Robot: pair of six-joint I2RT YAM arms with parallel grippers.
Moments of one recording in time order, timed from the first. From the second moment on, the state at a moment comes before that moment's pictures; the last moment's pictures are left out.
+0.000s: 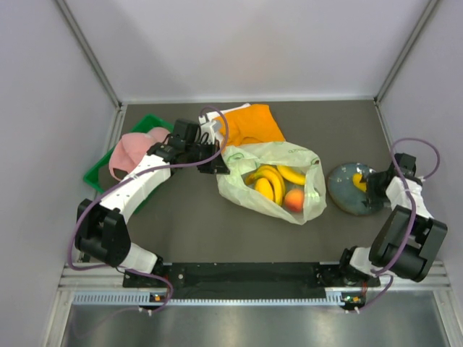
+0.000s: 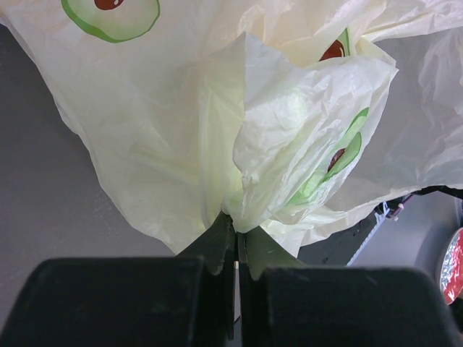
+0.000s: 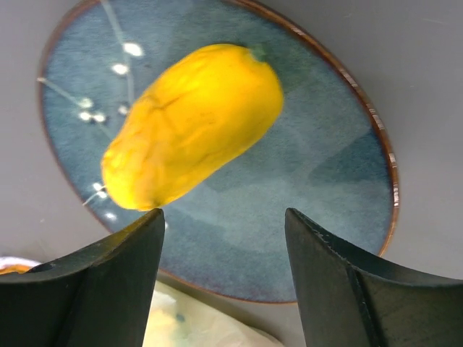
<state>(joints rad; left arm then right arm) -0.42 1.46 1.17 -0.50 0.56 -0.32 -0.48 1.34 0.76 -0.56 0.00 1.10</state>
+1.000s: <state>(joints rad) -0.43 1.46 1.18 -0.51 0.56 -0.31 -0.50 1.40 0.83 -0.55 0.00 1.16</state>
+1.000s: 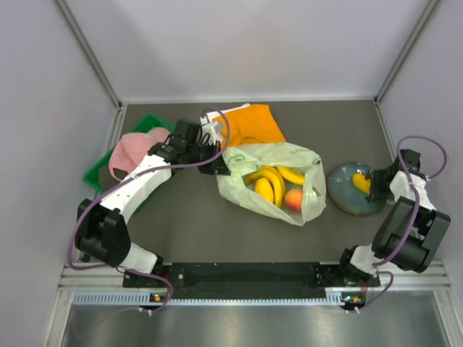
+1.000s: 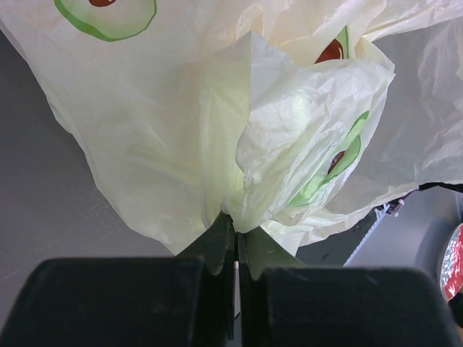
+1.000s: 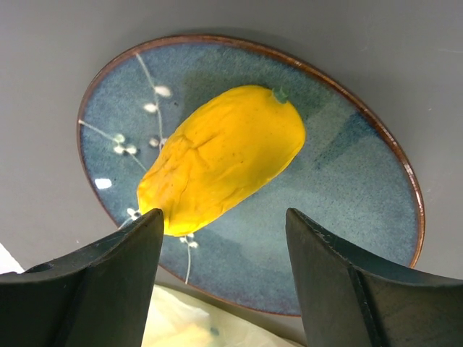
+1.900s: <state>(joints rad) -0.43 1.46 1.18 -0.53 0.56 -0.31 -0.50 1.48 0.82 -0.46 -0.02 1.20</state>
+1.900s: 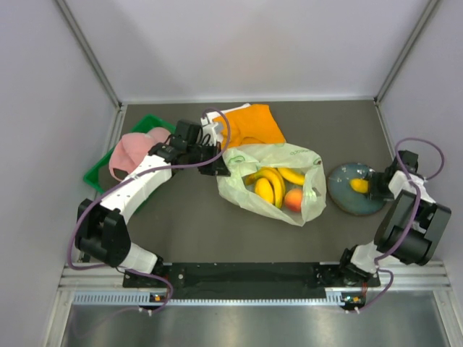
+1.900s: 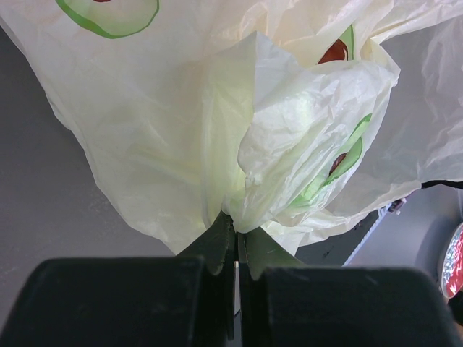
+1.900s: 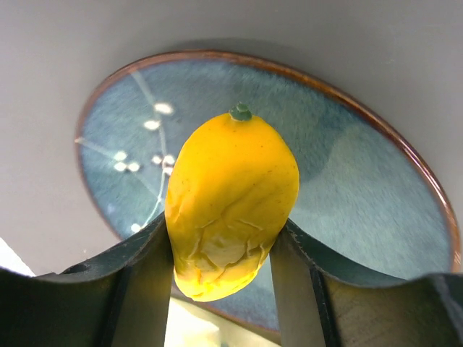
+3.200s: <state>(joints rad) -0.44 1.46 1.18 -0.53 0.51 -0.31 0.02 0.85 1.04 -0.39 -0.31 0.60</state>
